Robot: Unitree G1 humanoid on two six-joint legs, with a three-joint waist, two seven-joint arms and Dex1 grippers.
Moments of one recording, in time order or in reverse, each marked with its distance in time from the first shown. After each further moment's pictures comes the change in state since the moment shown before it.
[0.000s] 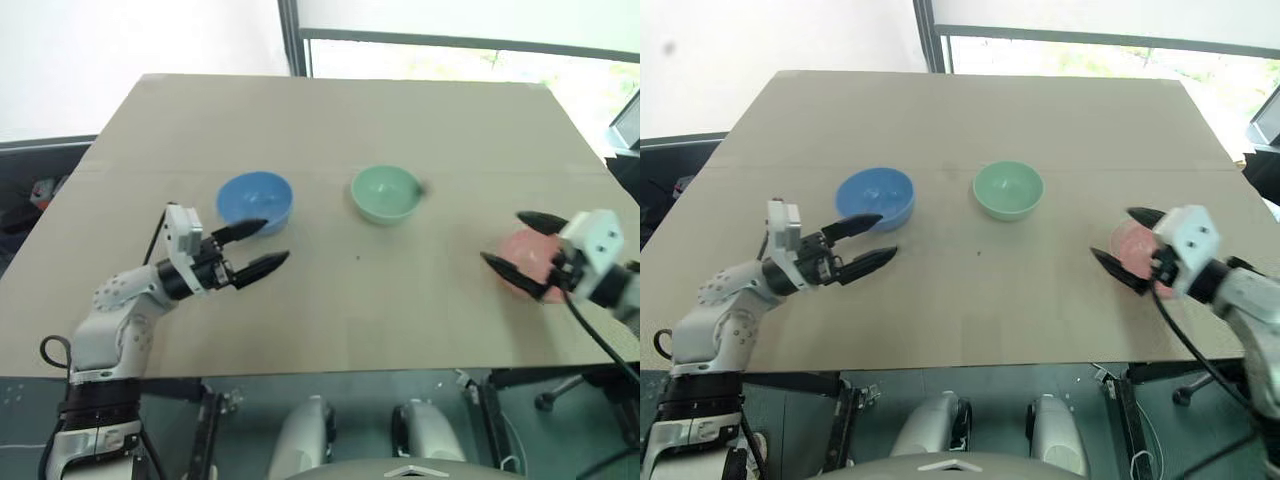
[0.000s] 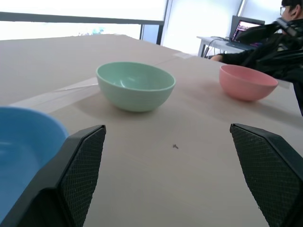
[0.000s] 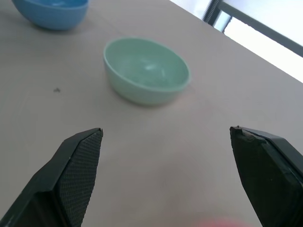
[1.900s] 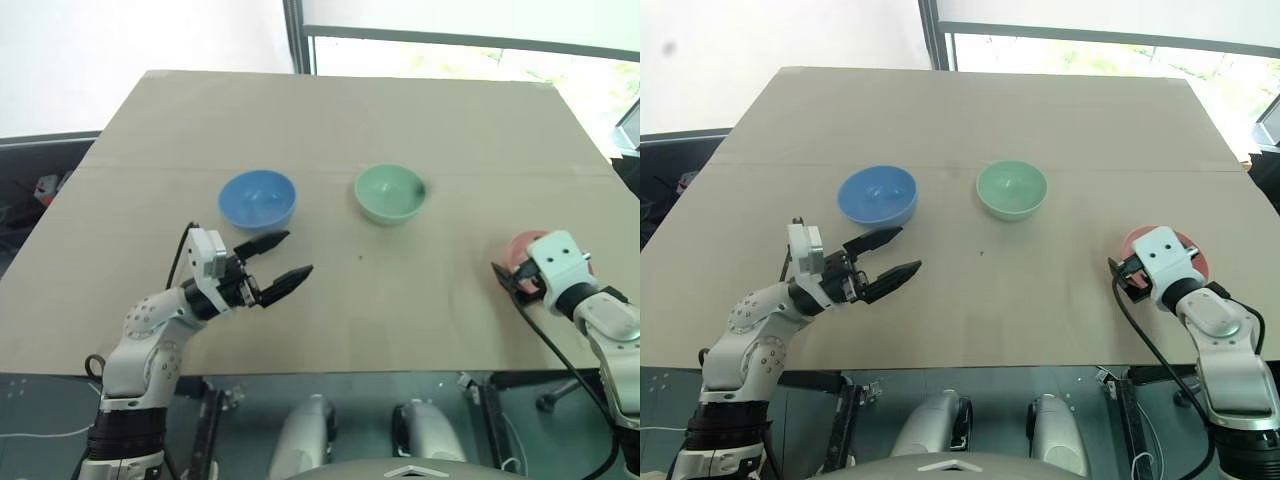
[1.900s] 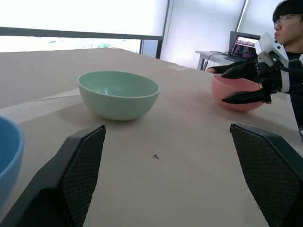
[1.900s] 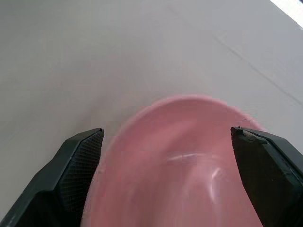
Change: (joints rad) left arm 0.111 -0.097 -0.057 -0.103 0.022 -0.102 0.062; right arm 0.200 0.113 -0.074 -0.090 -0.333 0.308 -0.305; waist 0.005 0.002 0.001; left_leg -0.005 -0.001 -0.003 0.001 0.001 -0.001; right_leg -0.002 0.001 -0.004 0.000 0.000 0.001
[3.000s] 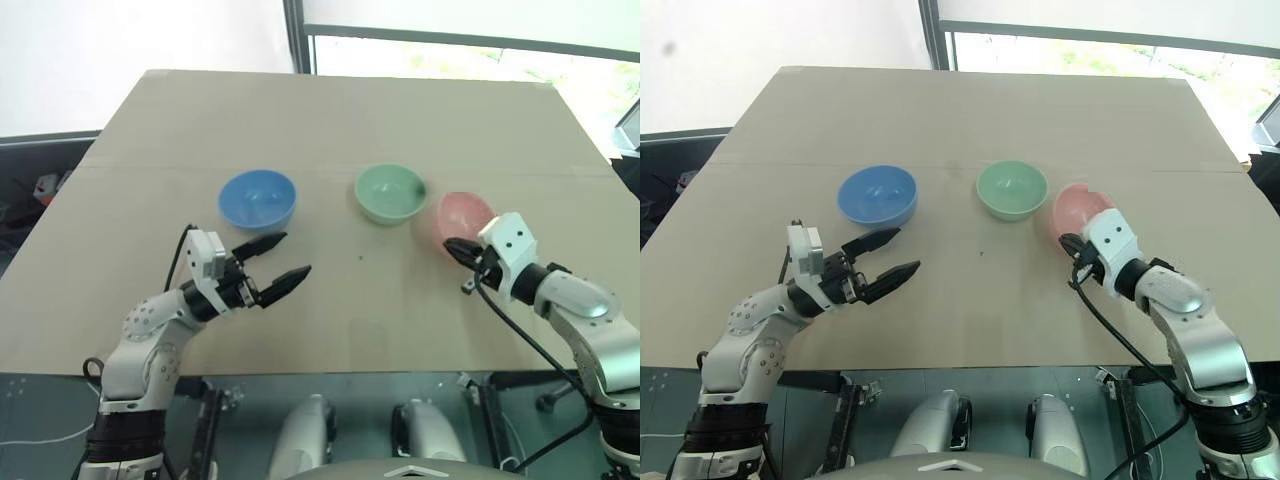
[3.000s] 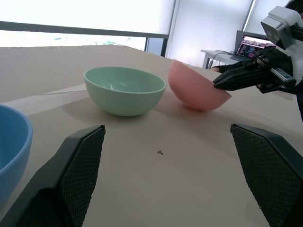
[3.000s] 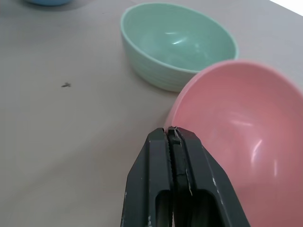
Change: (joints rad) left arm 0.010 -0.003 0.004 0.000 0.001 0.002 0.029; right arm -0.165 -0.041 0.189 -0.115 0.257 0.025 0.194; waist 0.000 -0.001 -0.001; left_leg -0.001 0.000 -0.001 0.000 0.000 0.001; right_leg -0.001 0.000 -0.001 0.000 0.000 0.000
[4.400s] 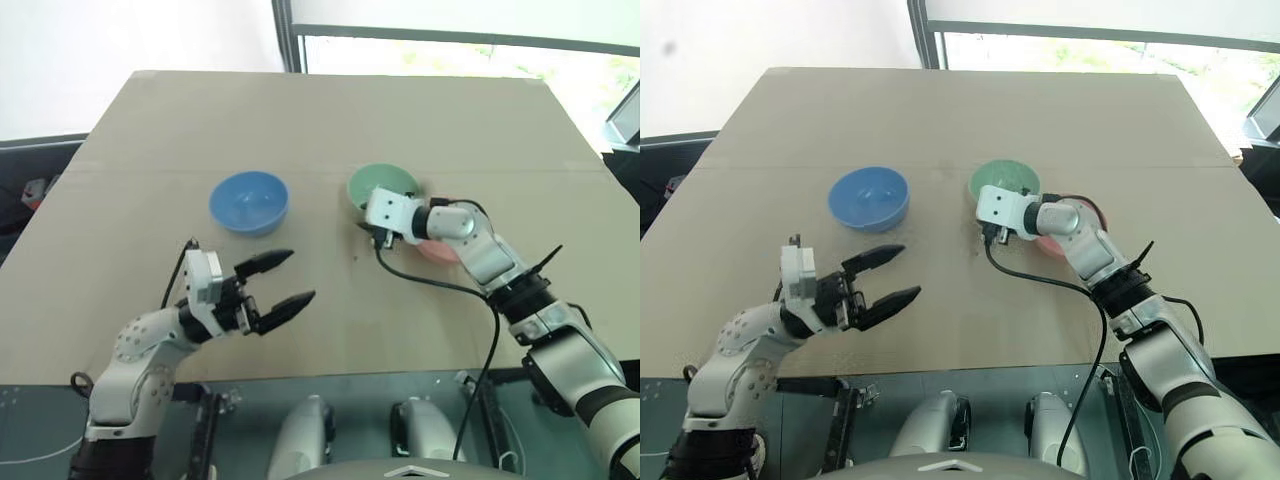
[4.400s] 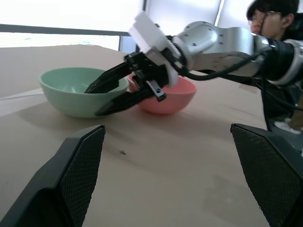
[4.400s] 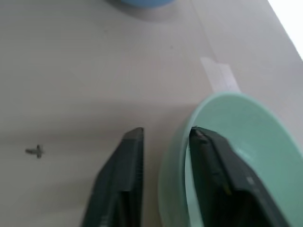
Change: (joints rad) left arm 0.135 0.045 -0.006 -0.127 -0.041 -0.033 -0.091; right arm -0.672 0.257 0.468 0.948 -0.422 -0.607 0.085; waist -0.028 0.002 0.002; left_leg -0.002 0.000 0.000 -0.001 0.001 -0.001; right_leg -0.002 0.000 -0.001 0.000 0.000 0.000
